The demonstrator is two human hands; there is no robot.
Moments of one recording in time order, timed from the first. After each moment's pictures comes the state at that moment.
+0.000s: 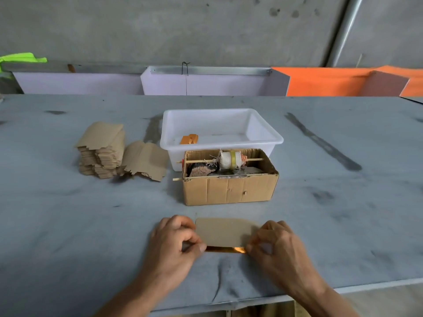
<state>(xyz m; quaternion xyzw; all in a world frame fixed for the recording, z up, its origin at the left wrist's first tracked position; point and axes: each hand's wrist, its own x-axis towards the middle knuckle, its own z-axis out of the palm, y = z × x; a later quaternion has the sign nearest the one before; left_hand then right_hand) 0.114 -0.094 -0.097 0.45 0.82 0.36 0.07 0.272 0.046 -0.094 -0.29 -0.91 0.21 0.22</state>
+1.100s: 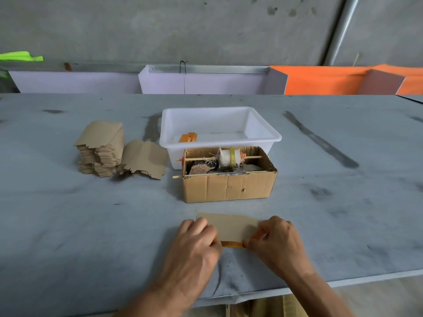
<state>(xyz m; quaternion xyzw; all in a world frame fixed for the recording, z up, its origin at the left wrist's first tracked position) 0.146 -0.092 -0.078 0.65 0.73 0.14 -0.17 0.260 0.040 -0.088 -0.45 -0.86 0.19 0.15</state>
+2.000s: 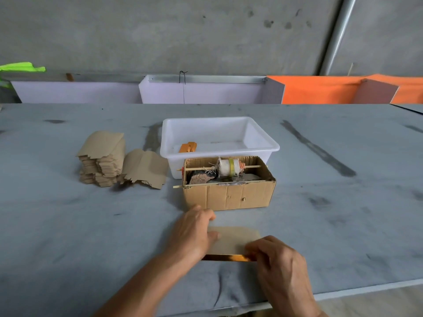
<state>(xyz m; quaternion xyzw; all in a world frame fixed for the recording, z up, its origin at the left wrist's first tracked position) 0.105 -0.041 -0.086 0.49 0.84 0.22 0.07 0.272 0.023 -0.100 -0.37 -0.85 0.21 0.30</state>
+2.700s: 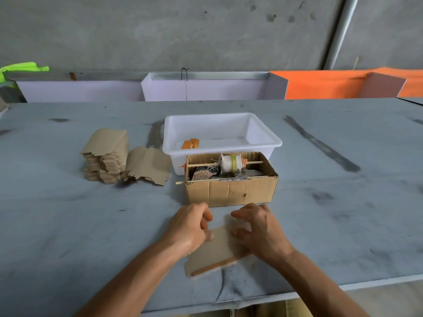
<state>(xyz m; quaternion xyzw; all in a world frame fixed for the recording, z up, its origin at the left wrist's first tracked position) 0.096 -0.050 -0.075 0.44 0.84 0.26 0.17 0.230 0.058 -0.086 -0.29 -0.92 0.20 0.15</state>
